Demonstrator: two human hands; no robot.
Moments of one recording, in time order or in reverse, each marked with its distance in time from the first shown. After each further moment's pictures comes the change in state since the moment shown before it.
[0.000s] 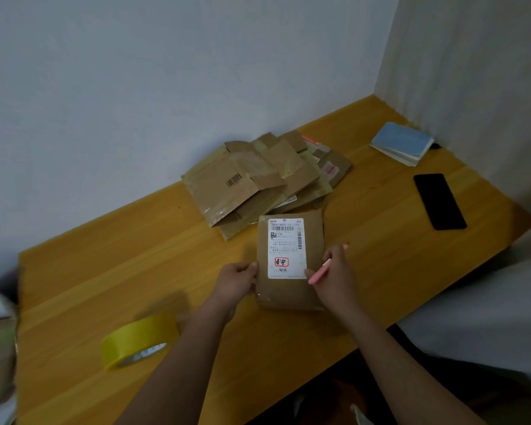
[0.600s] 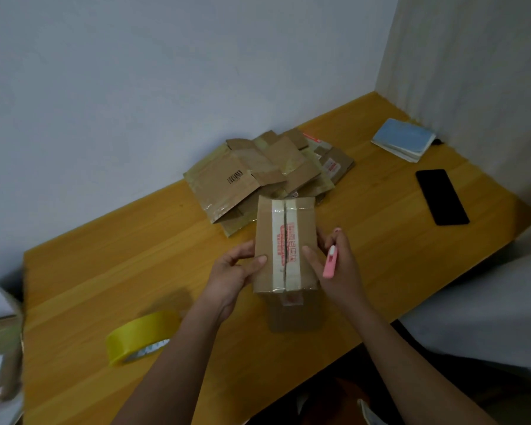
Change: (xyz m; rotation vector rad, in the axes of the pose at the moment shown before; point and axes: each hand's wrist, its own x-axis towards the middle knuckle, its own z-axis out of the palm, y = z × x) left_hand -0.017 0.008 -0.014 -0.393 -0.128 0.134; right_hand -0.008 -0.010 -0.005 0.367 -0.031 -0.226
